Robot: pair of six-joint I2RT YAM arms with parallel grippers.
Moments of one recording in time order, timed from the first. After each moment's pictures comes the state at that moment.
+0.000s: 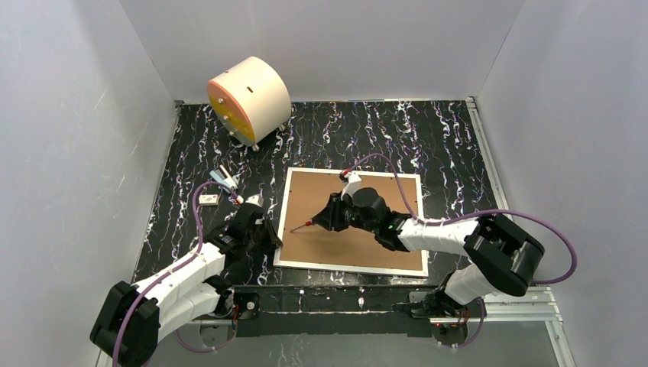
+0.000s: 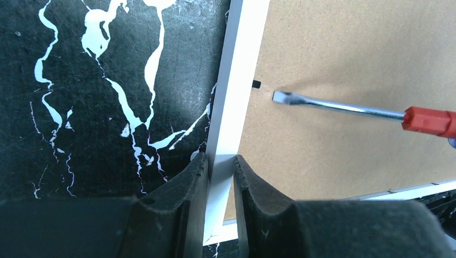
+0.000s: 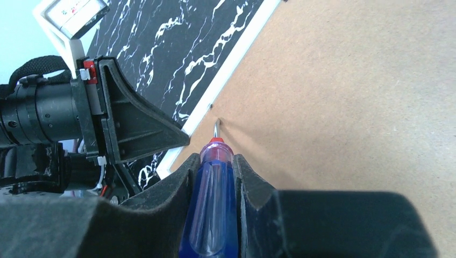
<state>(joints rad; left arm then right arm) -0.55 0.94 0.35 -0.35 0.01 -0.75 0.96 1.46 0.62 0.44 -0.10 0.68</state>
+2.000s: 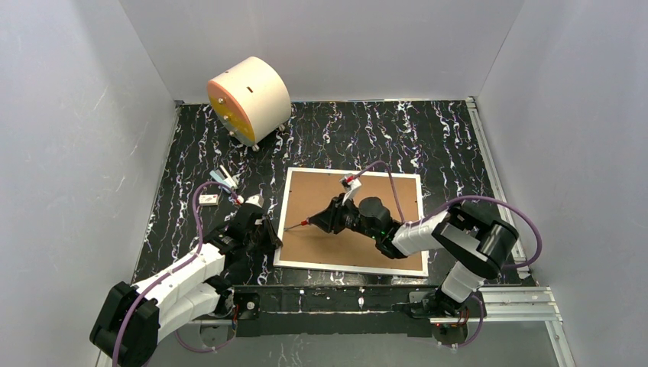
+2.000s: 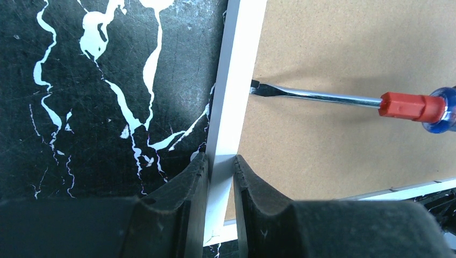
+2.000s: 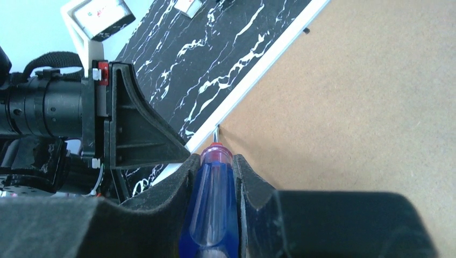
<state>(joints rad) -0.55 0.93 0.34 -0.34 0.01 -0.74 0.95 1.63 0.46 0.98 -0.14 0.64</state>
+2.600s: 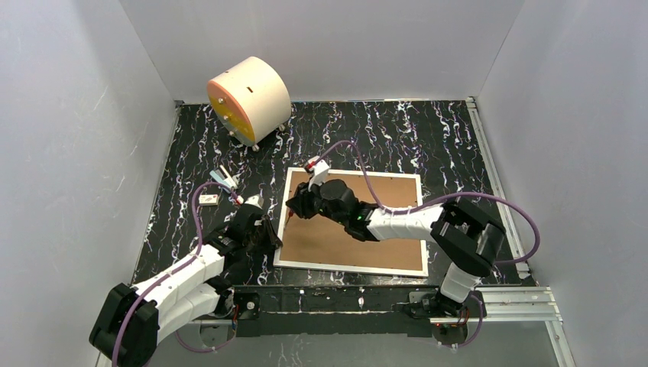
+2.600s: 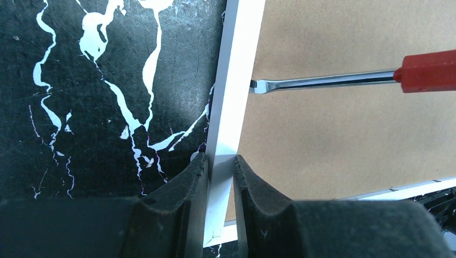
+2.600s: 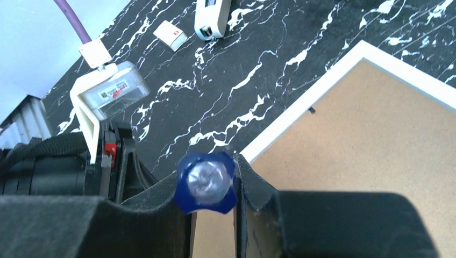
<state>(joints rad) -0.55 0.92 0.33 -0.32 0.01 -0.74 1.05 1.68 0.86 0.54 0.04 0.45</state>
